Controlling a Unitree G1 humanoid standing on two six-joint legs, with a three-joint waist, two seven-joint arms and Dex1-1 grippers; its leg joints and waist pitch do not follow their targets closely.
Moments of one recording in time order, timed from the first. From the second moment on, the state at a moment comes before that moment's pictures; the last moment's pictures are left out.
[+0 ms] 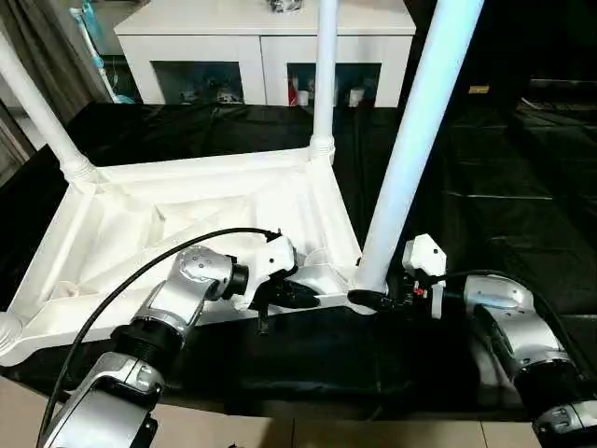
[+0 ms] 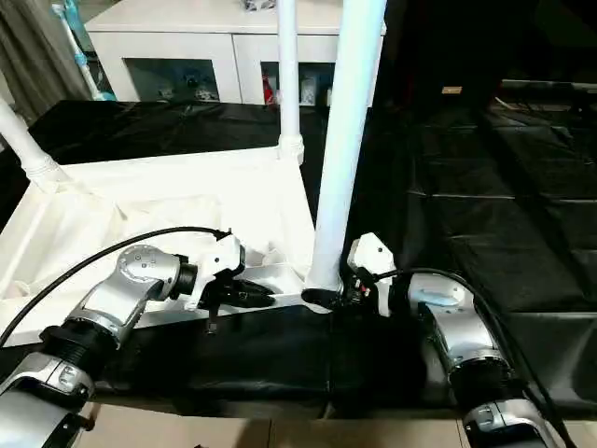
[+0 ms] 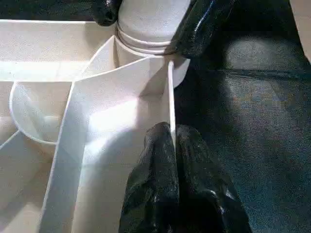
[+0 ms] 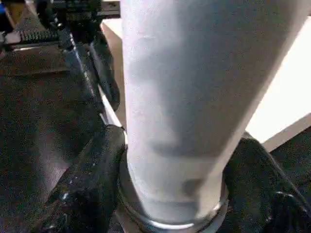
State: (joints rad) left arm -0.60 0.29 -0.30 0.65 0.02 0.03 -1.22; right arm -0.41 -0.39 0.14 0.58 0.18 -0.12 1.07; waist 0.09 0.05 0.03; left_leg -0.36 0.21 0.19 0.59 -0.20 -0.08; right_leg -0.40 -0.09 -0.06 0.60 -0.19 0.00
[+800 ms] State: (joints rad) left arm -0.85 0.02 -0.24 1.07 0.09 0.03 -0.68; right arm -0.58 -0.07 -0.07 0.82 0.10 -0.05 0.20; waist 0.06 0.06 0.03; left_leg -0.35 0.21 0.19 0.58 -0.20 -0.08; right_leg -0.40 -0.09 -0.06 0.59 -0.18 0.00
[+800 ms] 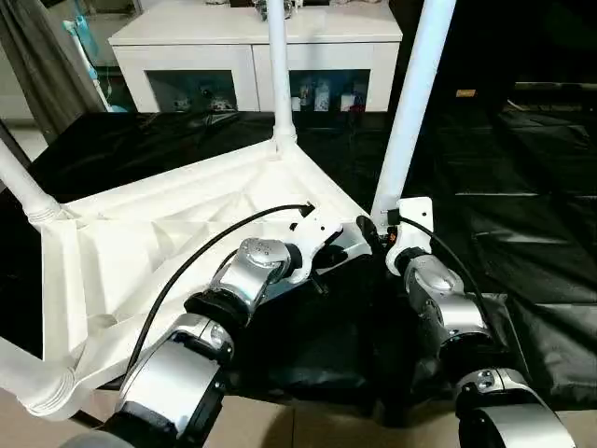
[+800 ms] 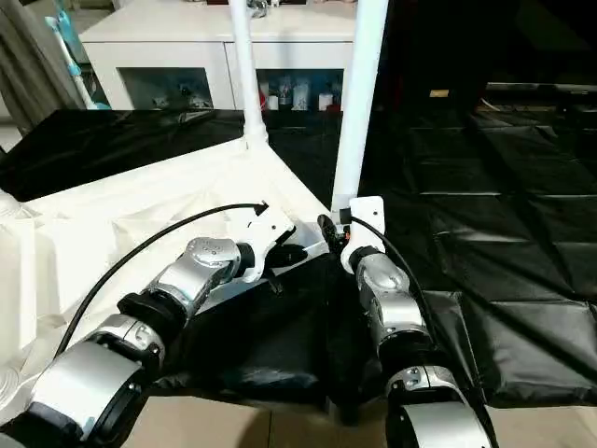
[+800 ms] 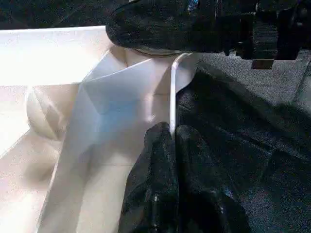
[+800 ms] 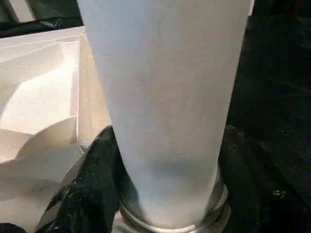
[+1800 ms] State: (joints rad) left arm -0.85 0.06 -0.17 1.02 0.01 0.00 -0.86; right arm -0.34 -0.37 -0.02 0.30 0.39 0.06 0.97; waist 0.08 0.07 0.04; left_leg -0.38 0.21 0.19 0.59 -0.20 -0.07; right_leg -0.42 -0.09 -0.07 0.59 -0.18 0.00
